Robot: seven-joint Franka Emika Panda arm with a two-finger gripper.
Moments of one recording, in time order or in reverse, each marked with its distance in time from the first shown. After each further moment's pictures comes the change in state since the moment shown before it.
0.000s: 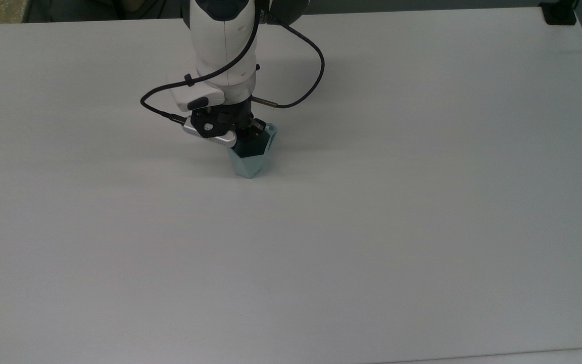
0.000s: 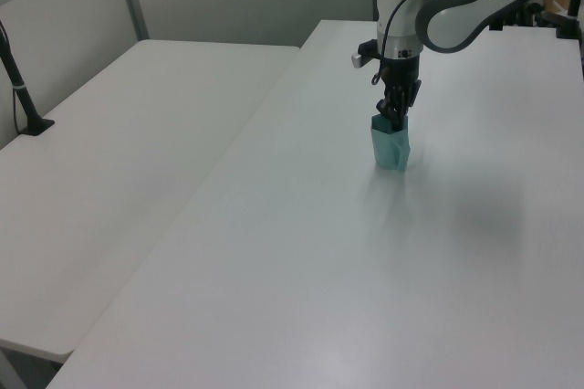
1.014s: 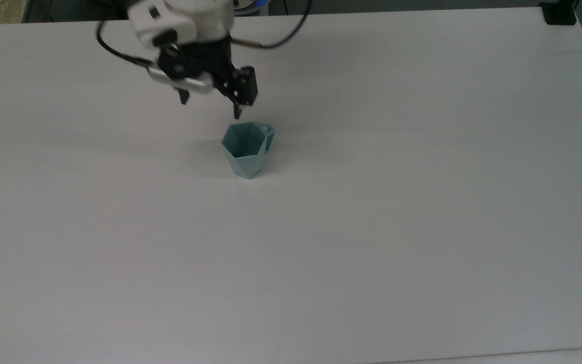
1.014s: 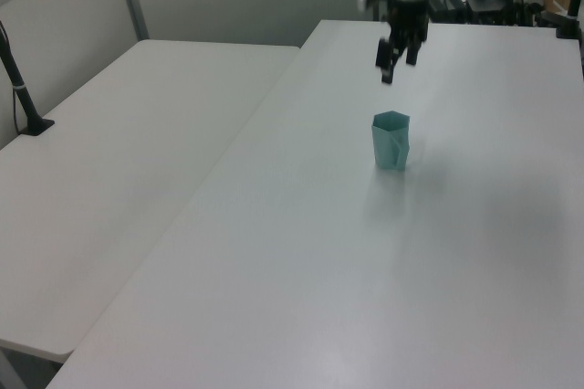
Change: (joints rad) arm -0.024 -0.158 -0.012 0.082 0.000 -0.119 -0.086
